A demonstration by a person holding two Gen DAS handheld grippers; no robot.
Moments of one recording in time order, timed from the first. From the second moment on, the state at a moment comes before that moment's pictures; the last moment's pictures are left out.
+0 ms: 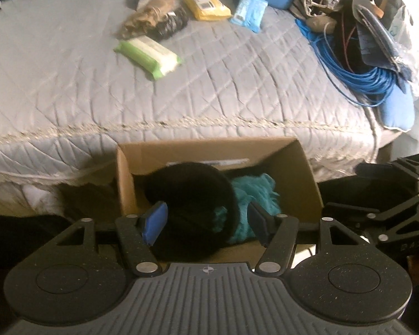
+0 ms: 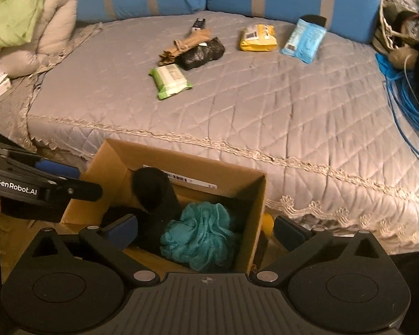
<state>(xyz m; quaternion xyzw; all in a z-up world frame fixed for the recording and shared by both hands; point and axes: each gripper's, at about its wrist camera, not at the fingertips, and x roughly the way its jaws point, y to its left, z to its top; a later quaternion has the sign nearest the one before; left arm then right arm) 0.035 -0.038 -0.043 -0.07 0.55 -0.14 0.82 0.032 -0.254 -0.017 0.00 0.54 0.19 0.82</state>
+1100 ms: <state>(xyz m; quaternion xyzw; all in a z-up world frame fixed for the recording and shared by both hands) 0.047 -0.032 -0.028 -0.02 0.48 -0.07 0.87 0.051 -0.272 -0.014 0.05 0.53 0.12 0.84</state>
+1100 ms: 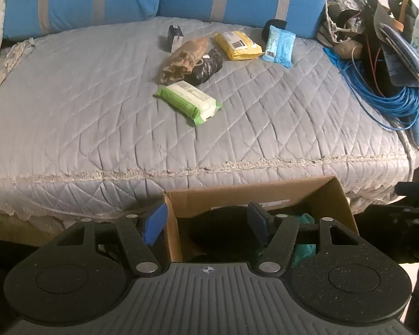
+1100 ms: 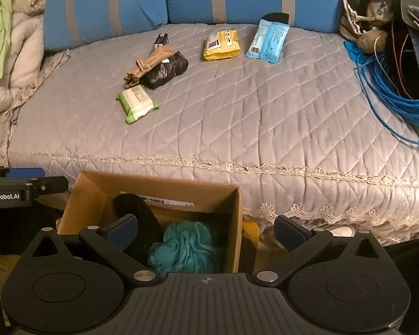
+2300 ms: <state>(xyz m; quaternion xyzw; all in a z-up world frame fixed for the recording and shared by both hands) 0.140 -0.021 -0.042 0.00 0.44 -0.05 0.90 0.144 -0.287 -0.018 0.02 0.41 0.07 0.91</state>
